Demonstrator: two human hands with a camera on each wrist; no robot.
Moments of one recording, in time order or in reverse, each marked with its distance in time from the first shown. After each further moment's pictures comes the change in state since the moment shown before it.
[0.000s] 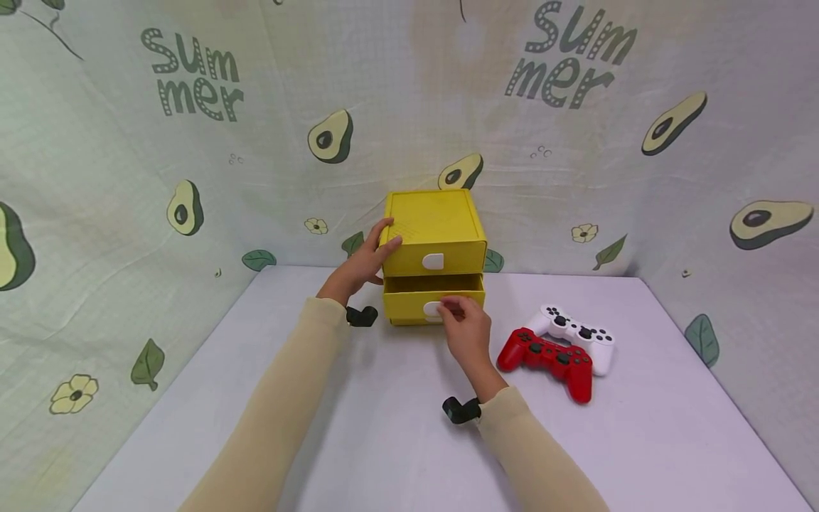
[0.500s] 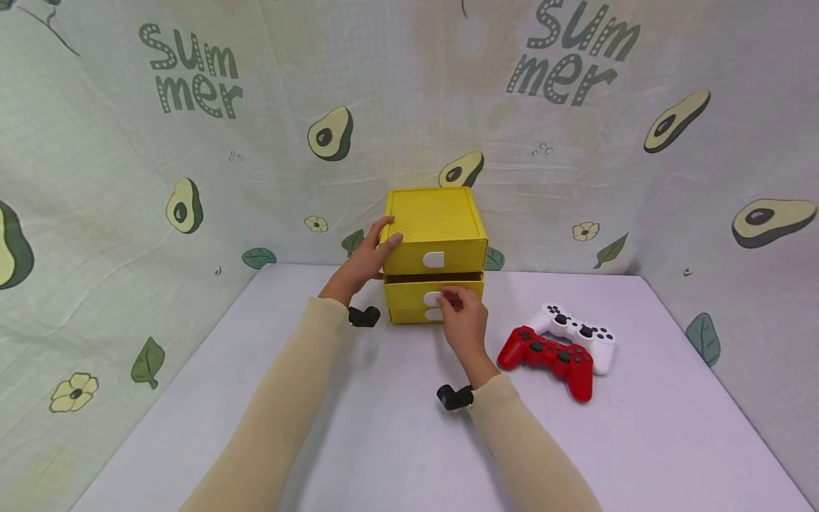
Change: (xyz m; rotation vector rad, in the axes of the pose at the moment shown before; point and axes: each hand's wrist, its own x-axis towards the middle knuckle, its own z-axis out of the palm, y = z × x) left_hand 0.002 -0.003 0.004 0.002 0.064 0.026; right_hand 0.016 0.006 0.013 0.036 0.056 -0.027
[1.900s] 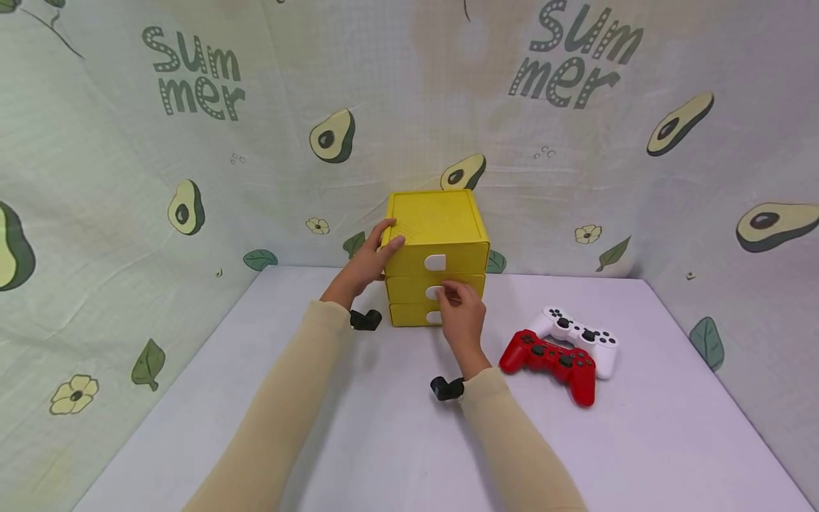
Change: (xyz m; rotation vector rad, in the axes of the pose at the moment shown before) left_hand 0.001 -0.002 0.001 -0.014 0.030 0.003; right_hand 0.013 0.004 0.014 0.033 0.090 -0.072
